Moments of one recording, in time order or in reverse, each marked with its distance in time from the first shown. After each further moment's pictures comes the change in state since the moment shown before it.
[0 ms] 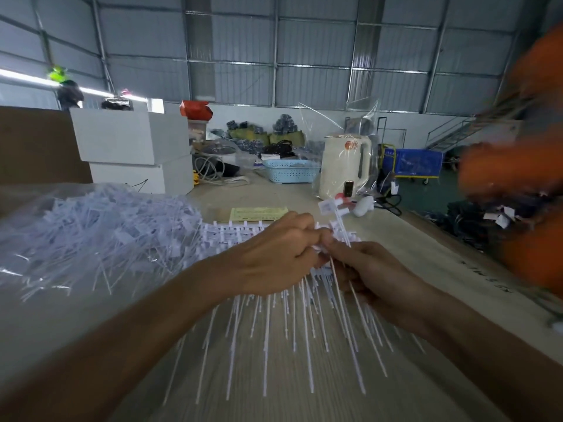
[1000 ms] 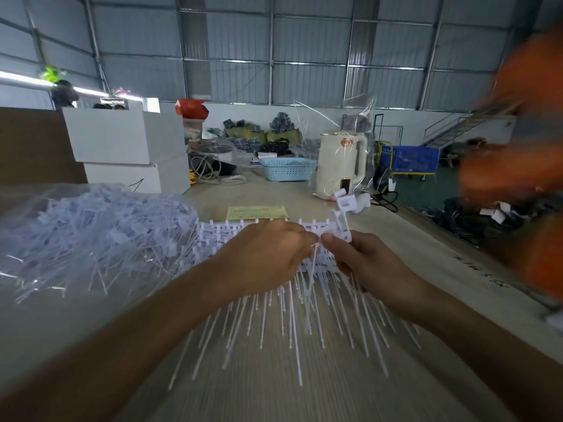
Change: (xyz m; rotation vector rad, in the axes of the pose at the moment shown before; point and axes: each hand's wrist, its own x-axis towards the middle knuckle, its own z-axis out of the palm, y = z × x) left_hand -0.001 -0.006 0.006 0.330 0.180 0.104; right_hand 0.001 0.001 -0.003 -0.294 0.089 -0.277
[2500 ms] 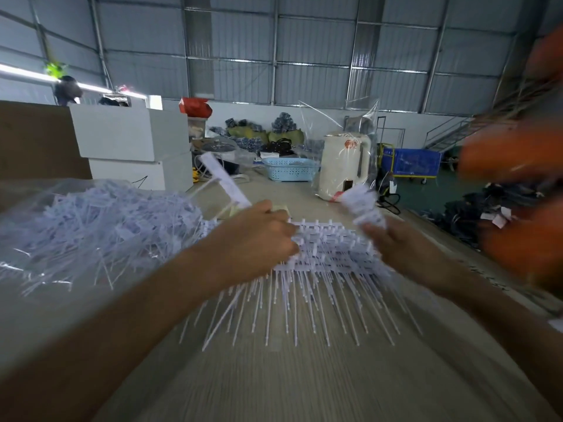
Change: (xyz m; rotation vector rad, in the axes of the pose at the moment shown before) left_hand -0.008 -0.023 -0.012 0.469 -0.149 0.216; right_hand 0.012 0.018 -0.049 -0.279 0.018 -0.040
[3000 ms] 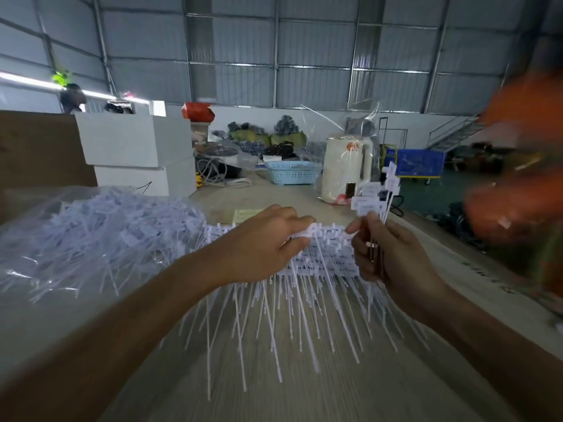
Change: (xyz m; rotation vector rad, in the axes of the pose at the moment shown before) left_hand 0.004 0.000 -0.001 -0.679 0.037 -0.308; right_hand -0.002 -0.015 0.033 0.797 0.141 0.117
